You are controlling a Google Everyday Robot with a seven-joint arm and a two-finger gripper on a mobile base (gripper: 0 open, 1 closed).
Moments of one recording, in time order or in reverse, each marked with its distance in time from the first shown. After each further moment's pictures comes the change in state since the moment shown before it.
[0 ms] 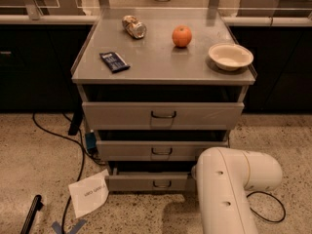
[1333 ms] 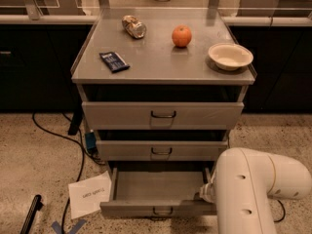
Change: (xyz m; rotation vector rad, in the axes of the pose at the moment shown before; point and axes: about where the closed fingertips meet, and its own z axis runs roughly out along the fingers) arm 0.105 -0.002 -0.059 -0.187 0.228 0.207
